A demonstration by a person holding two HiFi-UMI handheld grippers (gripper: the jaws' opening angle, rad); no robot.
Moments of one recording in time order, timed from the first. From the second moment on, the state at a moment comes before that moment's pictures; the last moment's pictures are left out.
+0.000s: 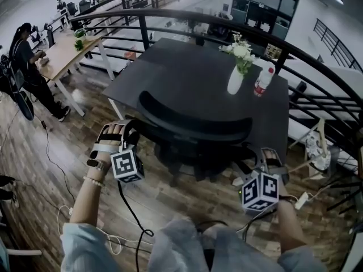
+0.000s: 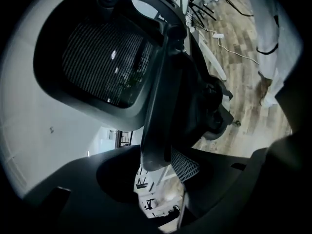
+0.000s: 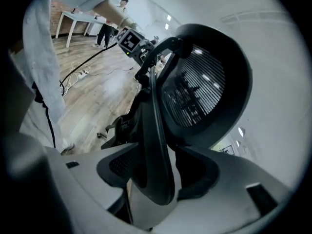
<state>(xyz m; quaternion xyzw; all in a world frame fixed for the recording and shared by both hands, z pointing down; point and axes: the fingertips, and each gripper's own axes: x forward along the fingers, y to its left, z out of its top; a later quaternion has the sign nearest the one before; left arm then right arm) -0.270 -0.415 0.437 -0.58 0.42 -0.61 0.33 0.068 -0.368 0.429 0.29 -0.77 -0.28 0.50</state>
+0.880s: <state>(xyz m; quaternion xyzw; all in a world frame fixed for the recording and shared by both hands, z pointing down) -0.254 -0.437 0.450 -0.57 0.38 -0.64 0.36 0.069 -0.381 0.449 0.28 -0.75 -0.30 0.53</state>
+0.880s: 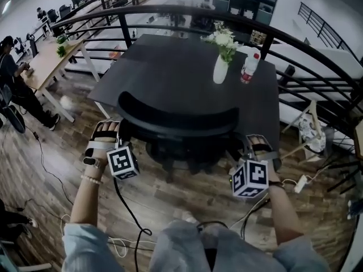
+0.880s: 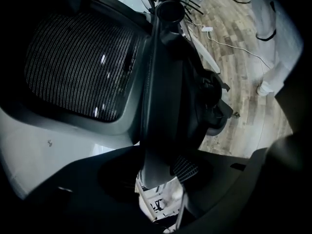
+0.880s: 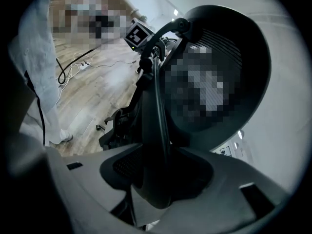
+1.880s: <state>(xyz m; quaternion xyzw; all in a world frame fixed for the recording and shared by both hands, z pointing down) -0.241 -0.381 0.453 -0.56 0.38 -0.64 0.37 0.085 -0.334 0.450 0.33 -0.74 -0.27 0.53</state>
